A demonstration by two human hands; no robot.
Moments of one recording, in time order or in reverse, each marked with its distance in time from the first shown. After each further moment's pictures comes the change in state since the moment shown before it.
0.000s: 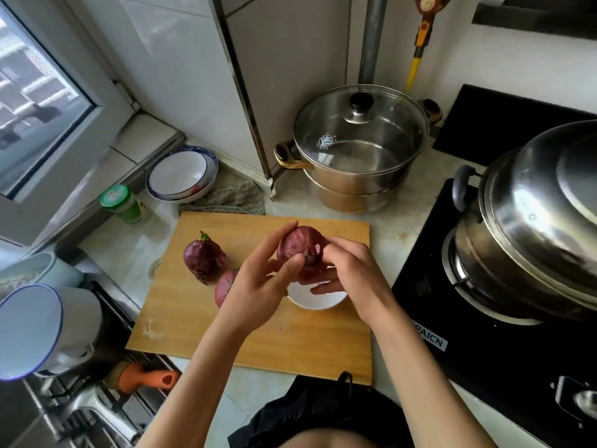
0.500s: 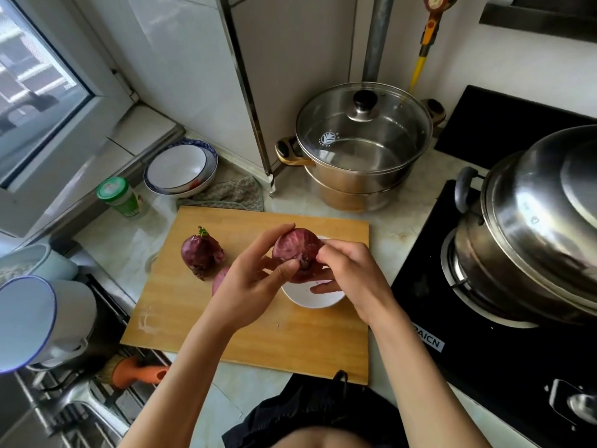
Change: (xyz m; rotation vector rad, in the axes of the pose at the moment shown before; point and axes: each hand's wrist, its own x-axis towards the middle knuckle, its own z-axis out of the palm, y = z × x) left_hand -0.001 -0.004 -0.013 0.018 -0.031 0.004; right_hand 0.000 0.002 0.001 -0.063 0.013 -0.017
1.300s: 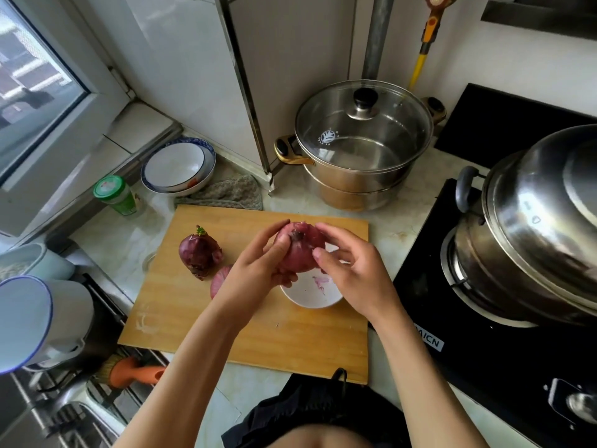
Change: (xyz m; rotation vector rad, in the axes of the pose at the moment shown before) left_hand 0.015 0.005 0.011 -0.359 0.074 -0.314; right_hand 0.010 0.025 -0.012 -0.169 0.065 -0.288
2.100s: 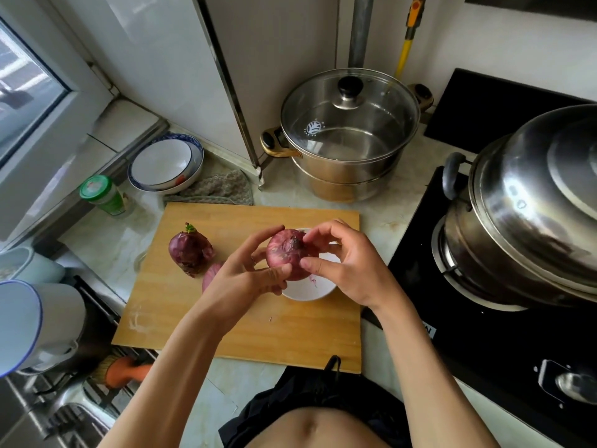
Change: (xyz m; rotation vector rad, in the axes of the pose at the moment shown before) left_hand -0.007 -0.008 -0.009 -0.071 -0.115 -0.057; right_hand 0.004 0.003 -0.014 0.066 -0.158 -0.075
